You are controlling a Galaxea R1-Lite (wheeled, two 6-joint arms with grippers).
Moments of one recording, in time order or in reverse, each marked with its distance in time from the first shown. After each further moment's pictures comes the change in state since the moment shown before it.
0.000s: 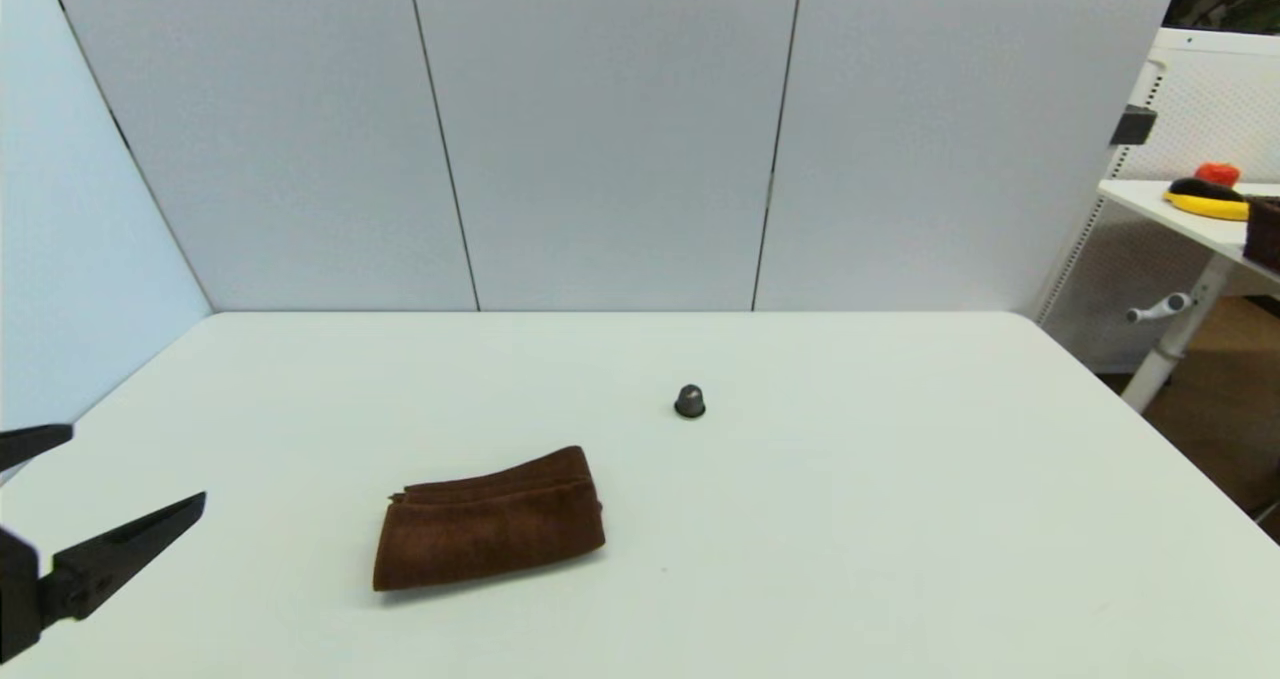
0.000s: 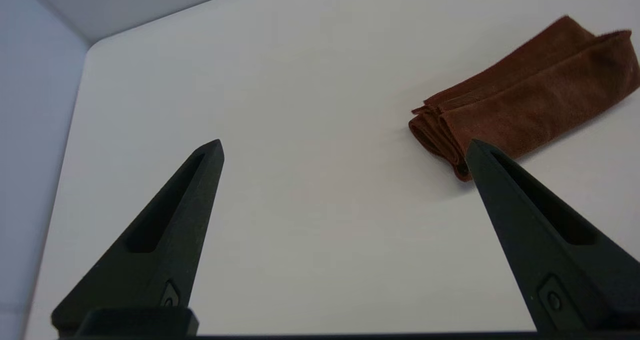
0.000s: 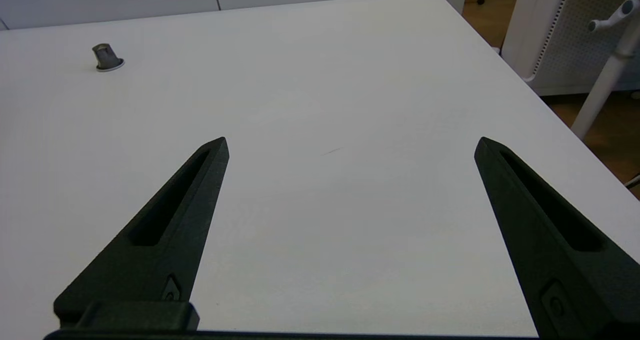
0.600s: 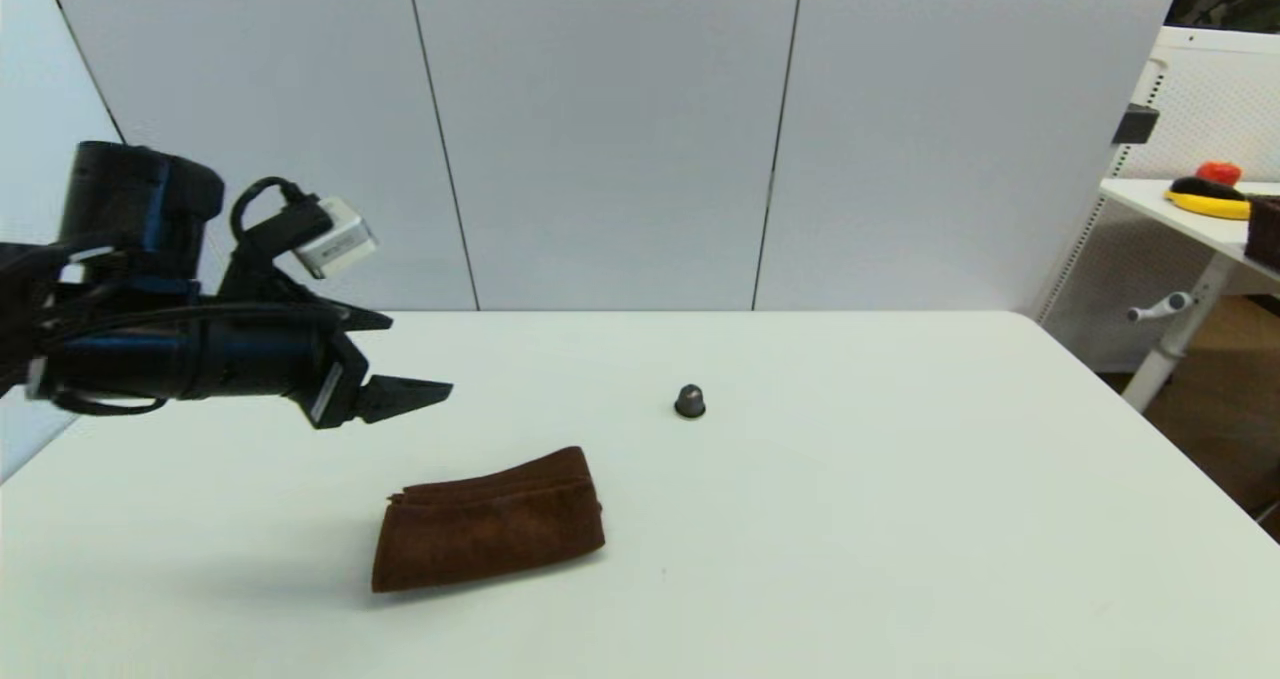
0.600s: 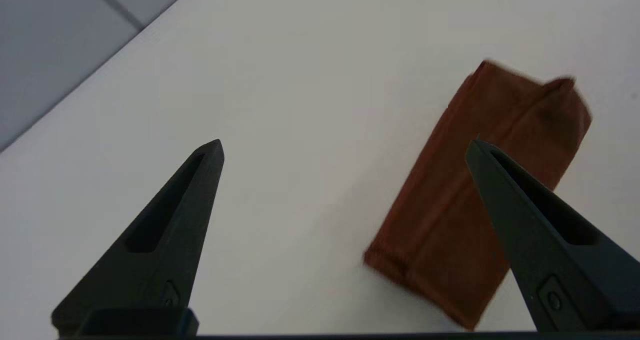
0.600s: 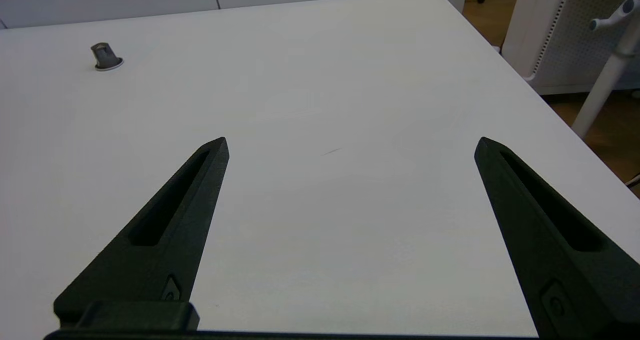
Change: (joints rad) left arm -0.156 0.684 -0.437 -0.014 -0.241 0.155; right arm 0.000 0.000 0.000 0.000 0.000 0.000
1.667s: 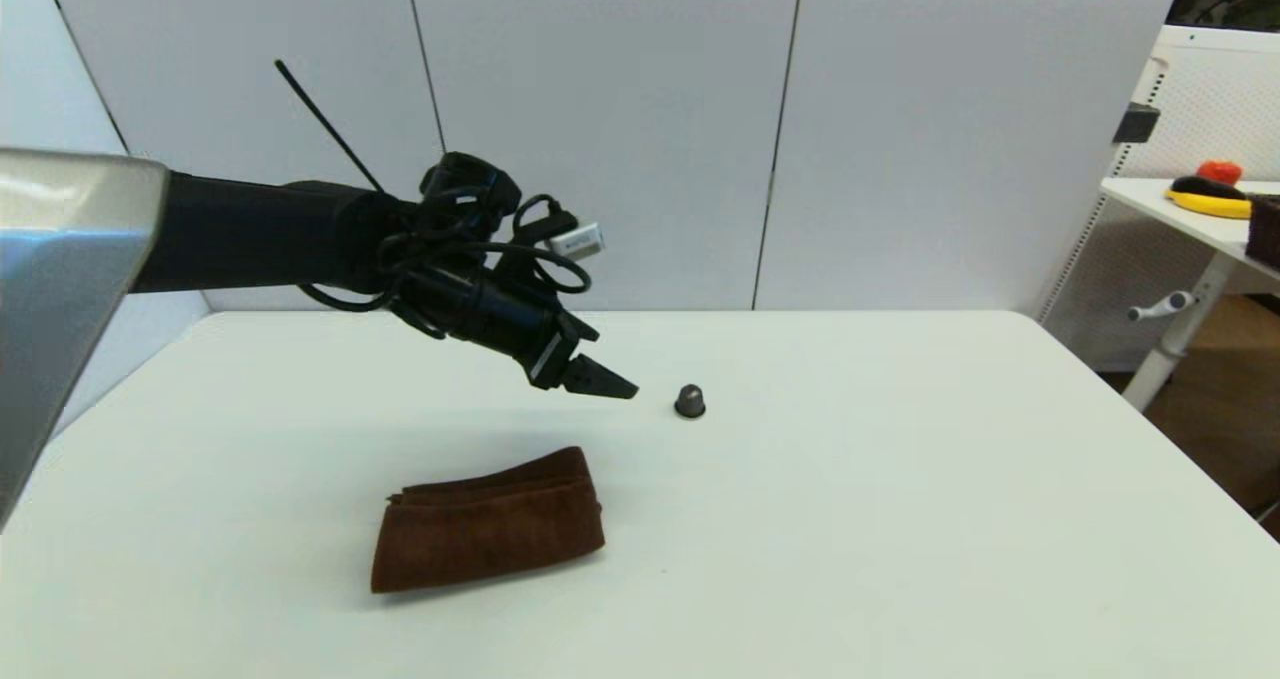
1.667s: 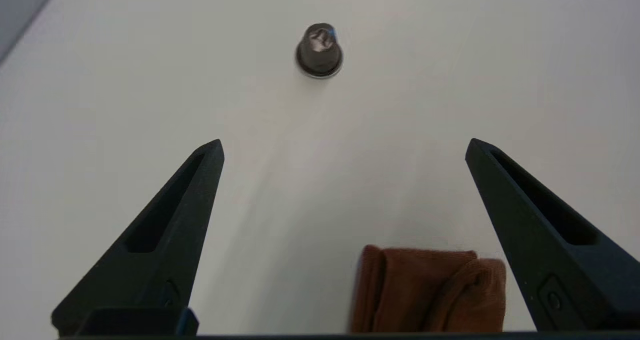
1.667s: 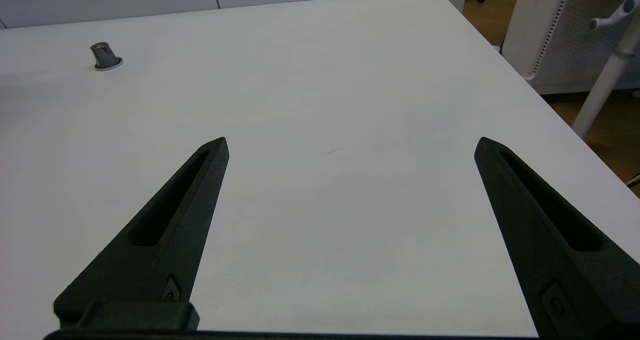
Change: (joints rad) left arm -0.234 0.529 -0.651 0.327 -0.217 0.009; right arm 0.000 0.000 0.000 0.000 0.000 0.000
